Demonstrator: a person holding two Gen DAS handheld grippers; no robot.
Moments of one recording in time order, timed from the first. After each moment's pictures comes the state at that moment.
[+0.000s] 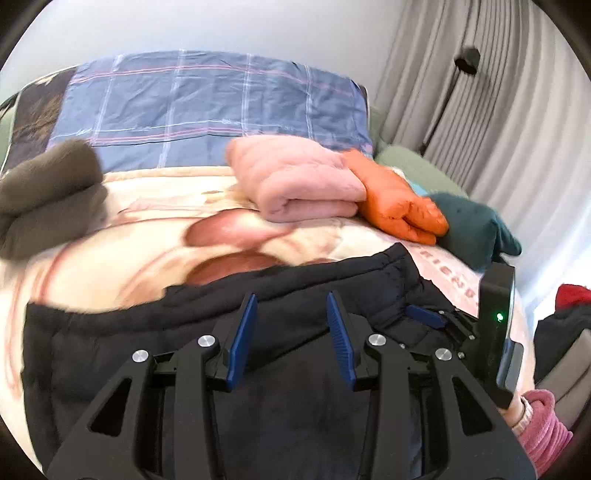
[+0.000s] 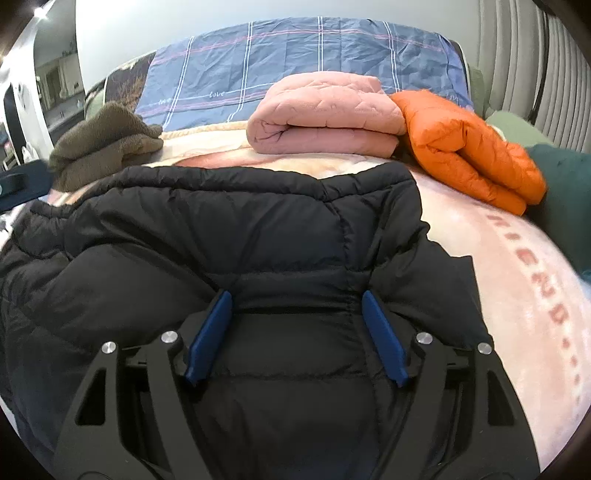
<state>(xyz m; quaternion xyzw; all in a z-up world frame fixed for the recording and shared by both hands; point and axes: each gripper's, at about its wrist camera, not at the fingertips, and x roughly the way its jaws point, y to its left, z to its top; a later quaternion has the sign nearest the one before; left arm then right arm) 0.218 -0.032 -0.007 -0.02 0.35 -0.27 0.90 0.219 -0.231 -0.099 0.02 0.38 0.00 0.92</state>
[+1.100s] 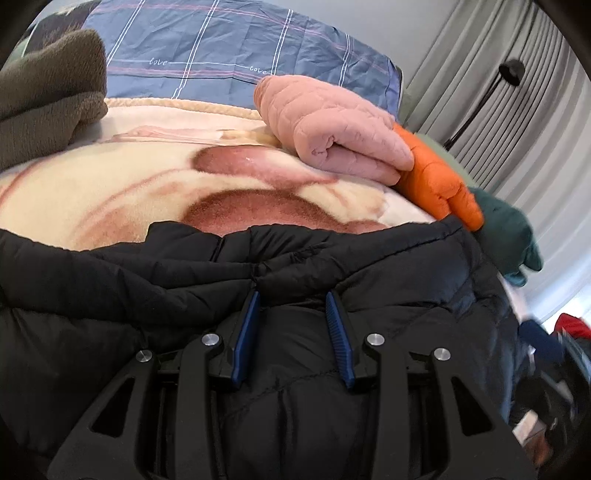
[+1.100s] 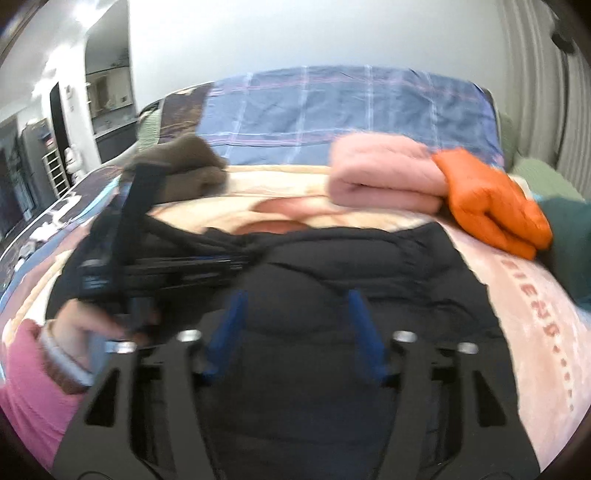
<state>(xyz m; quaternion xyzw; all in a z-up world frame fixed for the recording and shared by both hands) 0.267 -0.018 -0.094 -0.11 0.41 -0.26 0.87 0.151 -0.158 -0.041 -0.01 0.31 0.08 0.95</state>
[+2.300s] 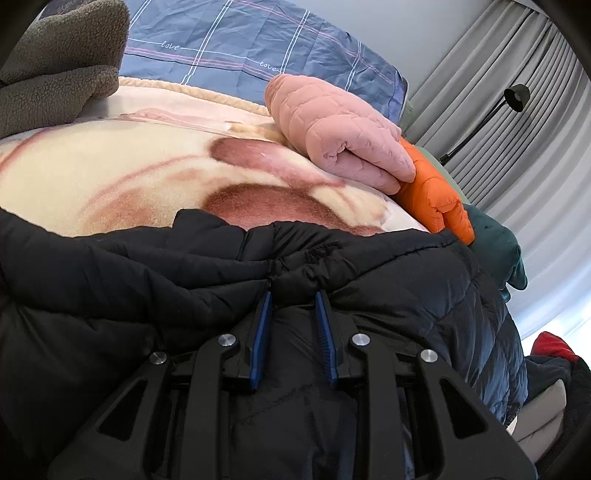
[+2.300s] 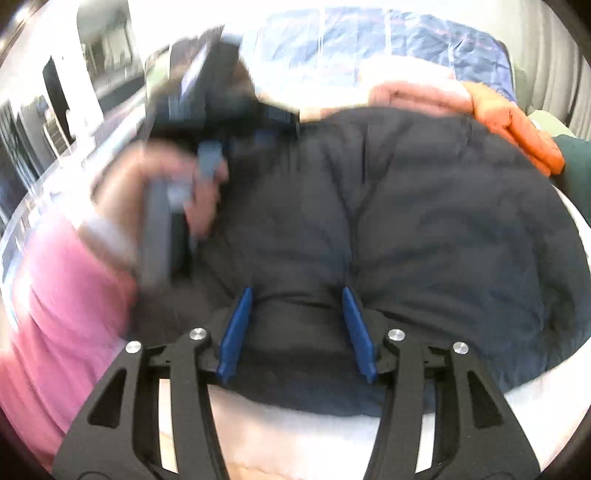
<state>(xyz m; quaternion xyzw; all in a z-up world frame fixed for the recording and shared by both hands) 0.274 0.000 -0.104 -0.15 0.42 -0.27 0.85 0.096 -0.114 -0.102 -0.01 0.43 0.08 0.90</state>
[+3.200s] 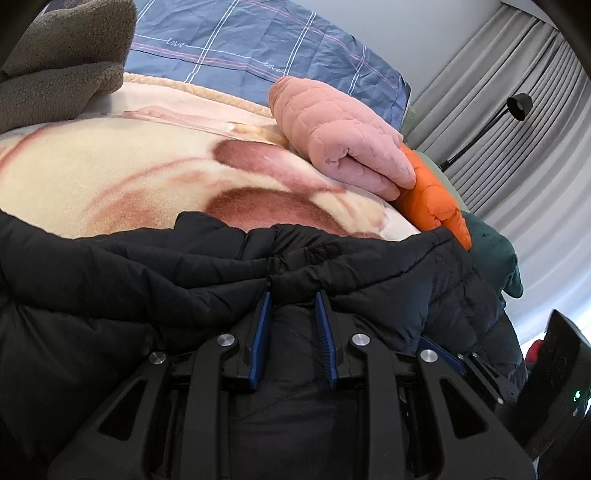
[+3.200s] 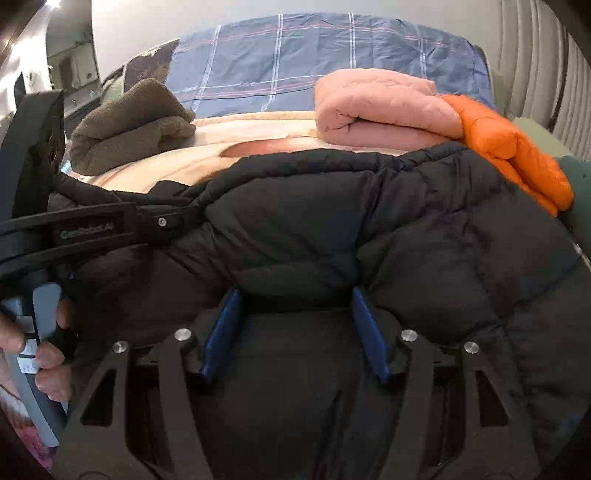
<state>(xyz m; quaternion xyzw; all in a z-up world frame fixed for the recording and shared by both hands) 0.275 0.005 -0.101 -0.16 0.42 -0.27 0.85 0.234 -0.148 -0.106 -0.01 0.39 0.01 0.92</state>
